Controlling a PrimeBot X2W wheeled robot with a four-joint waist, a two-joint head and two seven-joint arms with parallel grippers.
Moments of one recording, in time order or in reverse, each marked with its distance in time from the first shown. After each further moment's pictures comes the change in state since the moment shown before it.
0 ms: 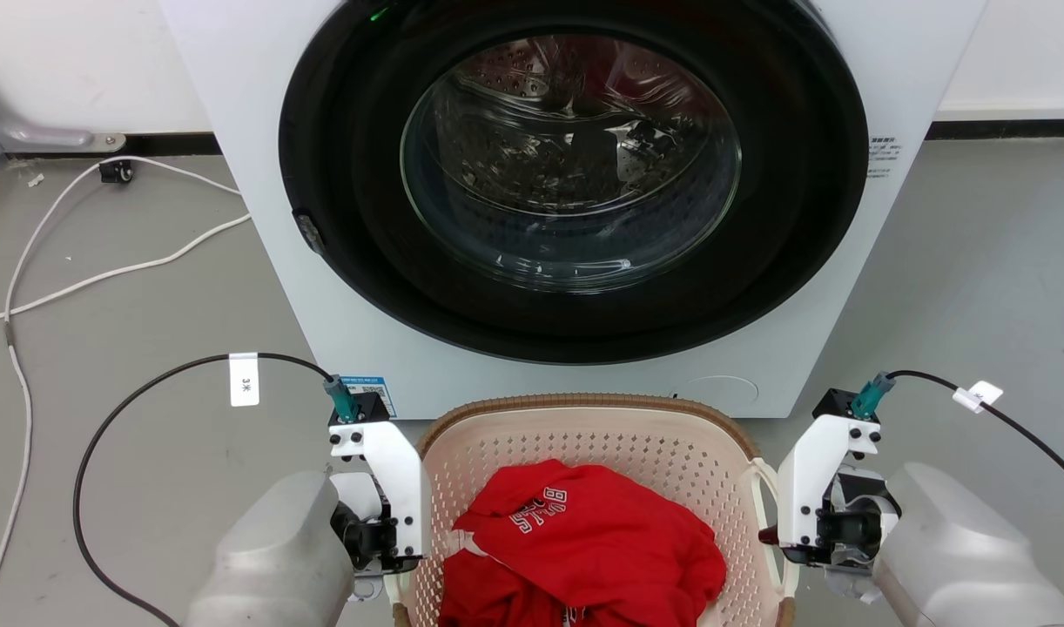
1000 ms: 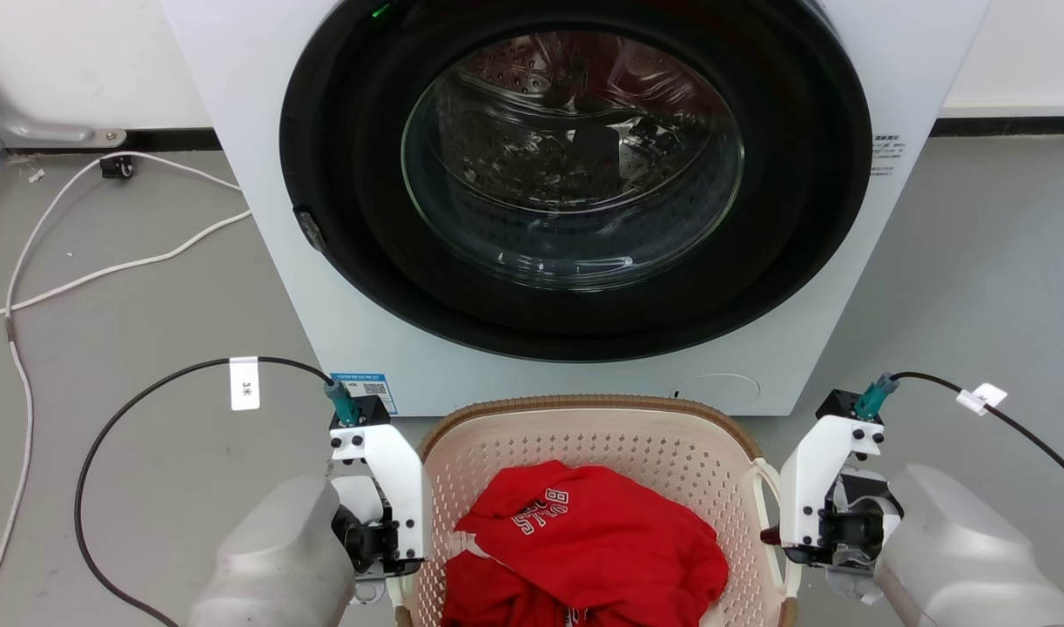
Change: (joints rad) left arm 0.002 0.001 -0.033 0.002 -0.038 0.000 -0.010; right arm 0.000 -0.002 0.005 0.007 0.012 0.000 -0.009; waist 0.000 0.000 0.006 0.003
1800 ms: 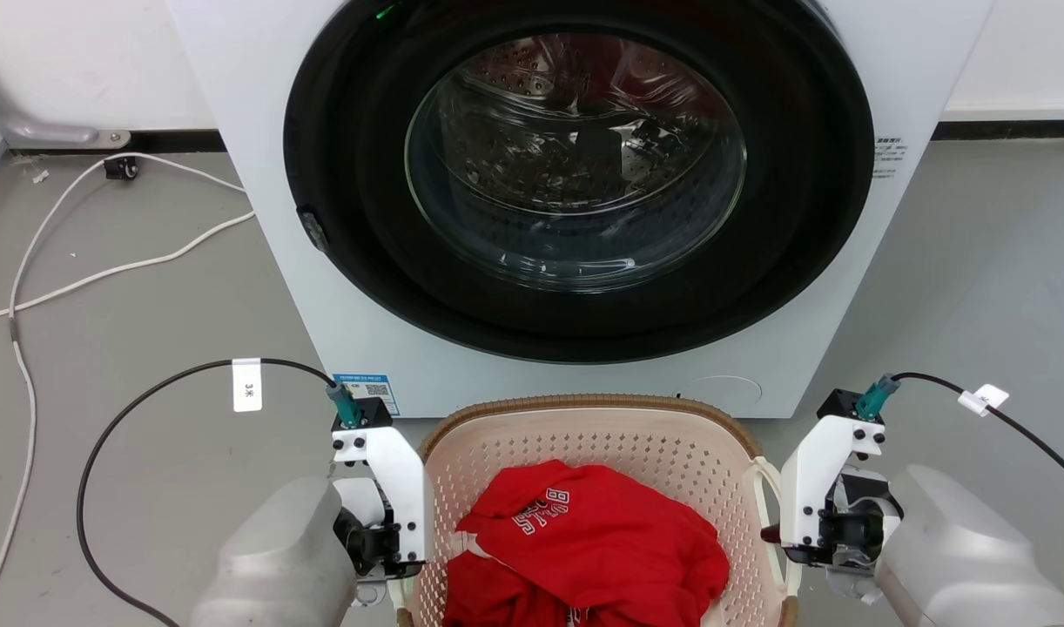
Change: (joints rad) left arm 0.000 0.000 -0.030 0.001 -0.025 0.000 -0.009; right arm 0.000 0.000 0.006 0.002 0.006 0.000 -0.016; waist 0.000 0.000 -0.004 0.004
